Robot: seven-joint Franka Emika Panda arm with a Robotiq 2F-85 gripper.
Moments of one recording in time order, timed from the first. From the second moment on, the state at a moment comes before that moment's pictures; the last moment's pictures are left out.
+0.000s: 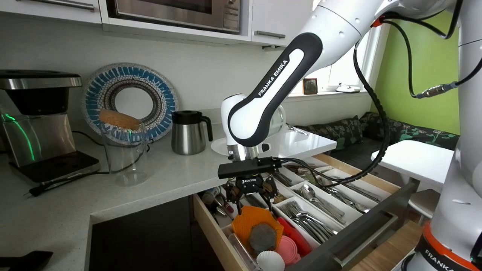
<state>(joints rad) 0.28 0.24 0.26 -2.33 0.01 2.27 1.16</state>
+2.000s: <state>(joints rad) 0.37 0.52 0.14 -2.10 0.01 2.35 1.12</state>
